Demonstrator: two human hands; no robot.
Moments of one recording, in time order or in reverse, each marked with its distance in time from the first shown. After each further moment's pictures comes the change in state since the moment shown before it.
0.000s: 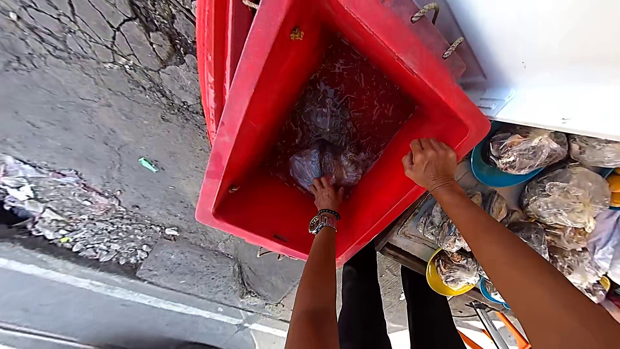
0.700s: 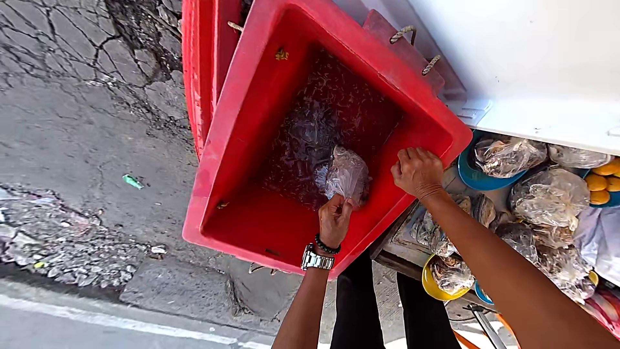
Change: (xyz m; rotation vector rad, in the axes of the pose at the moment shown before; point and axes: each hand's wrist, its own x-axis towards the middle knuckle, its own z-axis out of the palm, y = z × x) left_hand -0.063 0.038 -0.036 -0.757 0.098 0.516; right_hand -0.003 -0.001 0.001 -0.001 -0.002 -0.011
